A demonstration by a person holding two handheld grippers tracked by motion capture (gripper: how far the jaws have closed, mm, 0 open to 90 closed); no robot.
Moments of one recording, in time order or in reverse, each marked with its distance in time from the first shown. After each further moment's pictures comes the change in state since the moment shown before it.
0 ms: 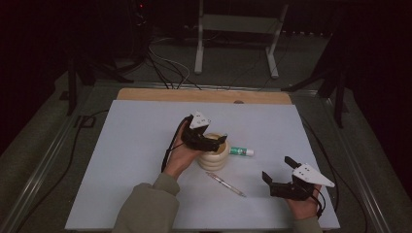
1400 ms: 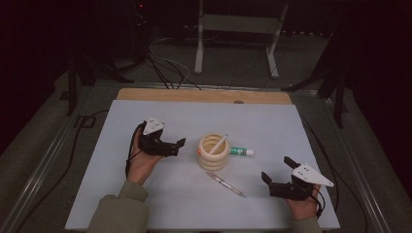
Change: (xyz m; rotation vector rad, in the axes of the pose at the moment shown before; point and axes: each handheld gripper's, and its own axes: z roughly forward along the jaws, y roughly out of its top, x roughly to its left) left arm 0.052 -0.056 -0.096 0.007 0.207 -0.089; right arm 0.000 -0.001 0.001 0.007 0.002 -0.001
